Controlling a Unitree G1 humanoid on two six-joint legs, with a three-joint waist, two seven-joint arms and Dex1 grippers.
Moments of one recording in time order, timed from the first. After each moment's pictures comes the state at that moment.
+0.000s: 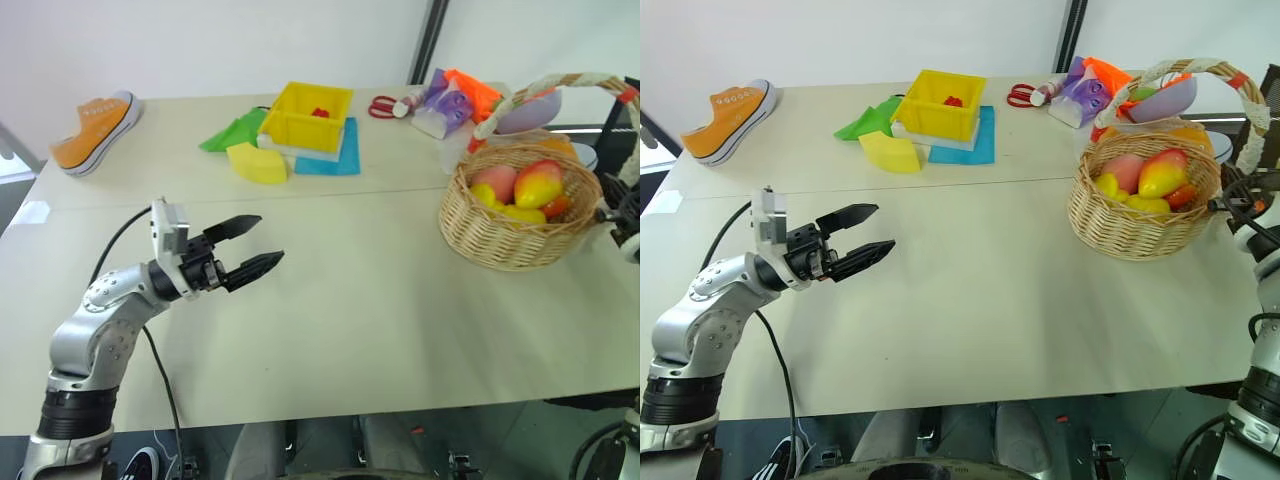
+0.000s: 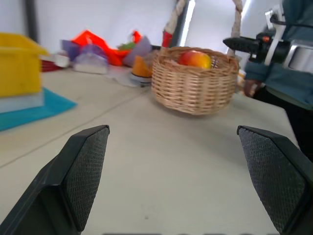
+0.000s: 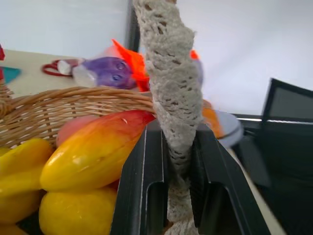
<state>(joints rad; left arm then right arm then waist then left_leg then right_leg) -0.22 0.58 0.12 -0.26 -0.75 0.42 -0.95 -0.20 -0.68 -0.66 -0.14 0.37 0.47 0.41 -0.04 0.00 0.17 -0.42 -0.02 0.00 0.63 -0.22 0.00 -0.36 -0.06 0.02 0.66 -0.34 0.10</state>
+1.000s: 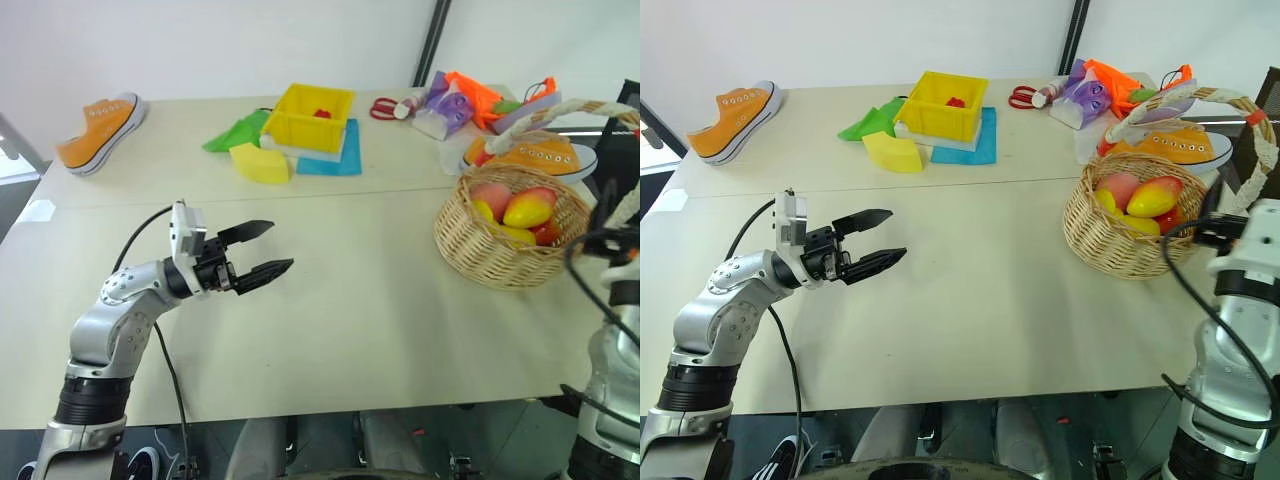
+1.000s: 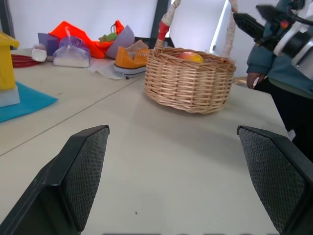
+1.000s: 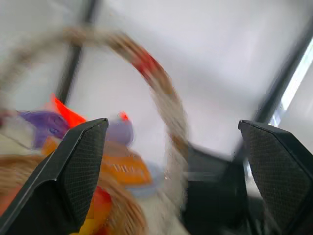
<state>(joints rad) -0.24 0.55 0.10 -0.20 -0.68 0.38 -0.99 0.00 -0.40 -0.41 -0.62 -0.06 0.13 0.00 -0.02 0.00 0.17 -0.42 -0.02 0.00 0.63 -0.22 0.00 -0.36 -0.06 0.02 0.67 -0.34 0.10</state>
